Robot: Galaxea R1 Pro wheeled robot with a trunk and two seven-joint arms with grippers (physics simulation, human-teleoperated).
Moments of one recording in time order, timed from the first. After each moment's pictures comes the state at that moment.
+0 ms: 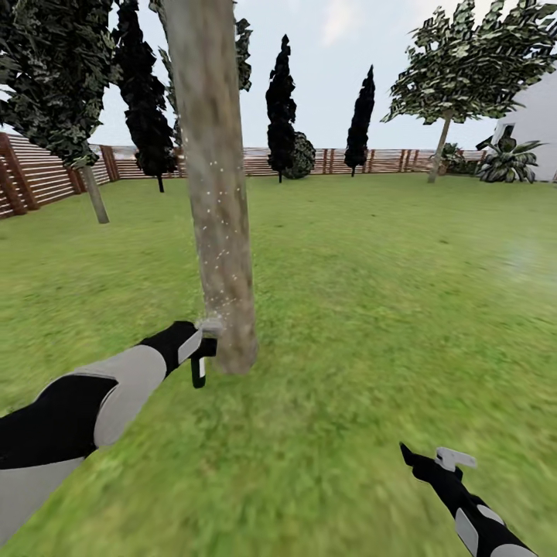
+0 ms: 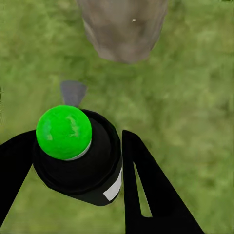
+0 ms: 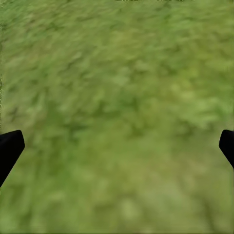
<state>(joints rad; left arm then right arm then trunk) -1.29 -0.04 -0.10 -0.02 0.11 0.49 0.10 -0.56 -0.16 -0.81 -0.26 0.34 -0.31 0.40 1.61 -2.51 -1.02</state>
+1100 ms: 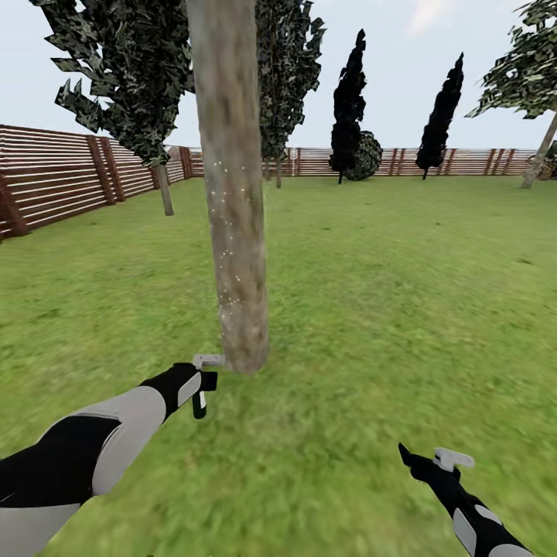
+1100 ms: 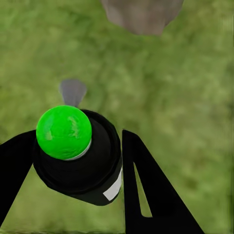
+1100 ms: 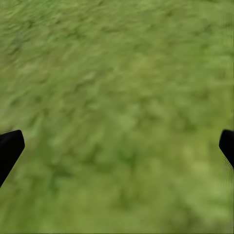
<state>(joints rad) -1.12 -0.04 -0.09 -0.02 0.11 0.32 0.10 -0.56 -0.15 -0.81 -0.26 0.34 -0.31 0.40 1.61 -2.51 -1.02</state>
